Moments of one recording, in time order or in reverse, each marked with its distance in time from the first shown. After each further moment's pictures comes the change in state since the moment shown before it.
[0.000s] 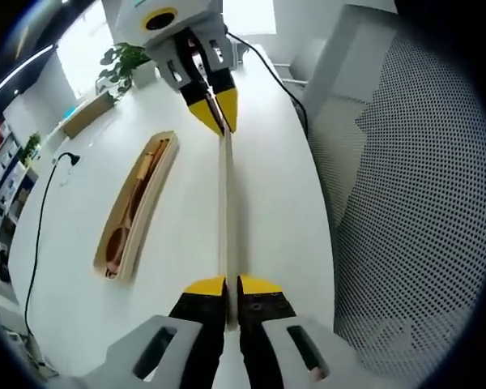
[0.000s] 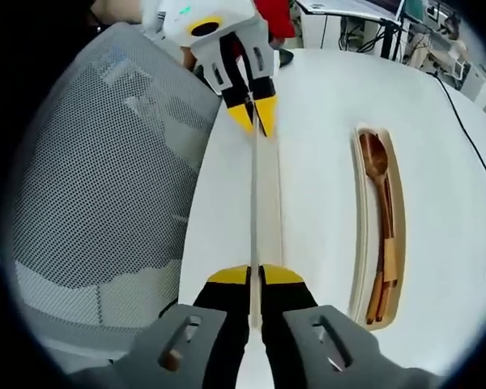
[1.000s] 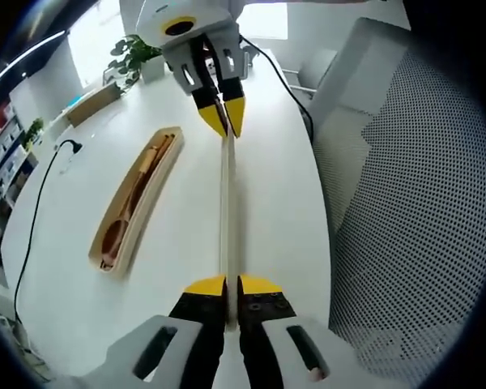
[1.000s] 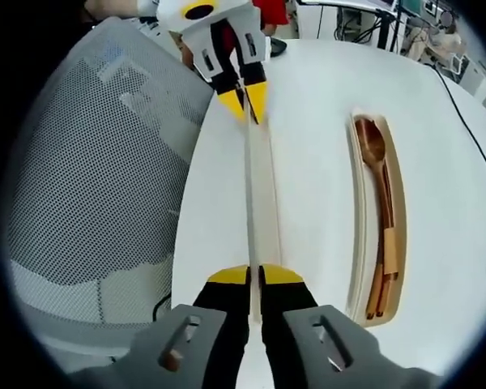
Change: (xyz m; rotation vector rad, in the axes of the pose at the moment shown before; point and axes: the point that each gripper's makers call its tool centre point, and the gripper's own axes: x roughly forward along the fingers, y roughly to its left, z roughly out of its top) left arm 0.001 0.000 0.001 -0.069 -0.011 -0.018; right arm 0.003 -0.007 -0.012 0.014 0.030 0.002
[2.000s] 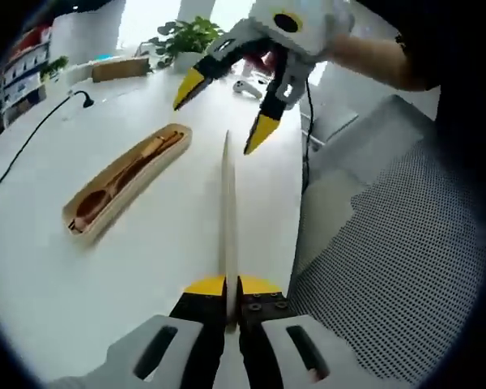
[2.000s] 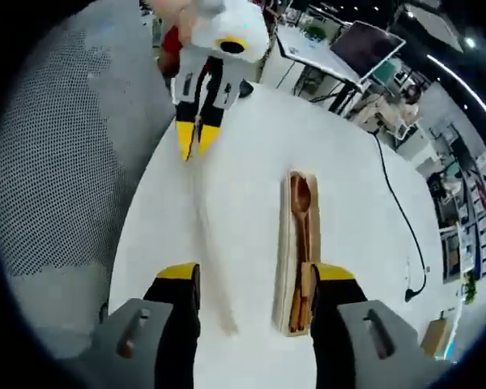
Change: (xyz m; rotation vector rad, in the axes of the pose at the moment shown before) left arm -0.008 -0.022 0.021 -0.476 -0.160 -0.180; right arm -0.042 -0.026 0.035 -0.315 -0.146 -0.591
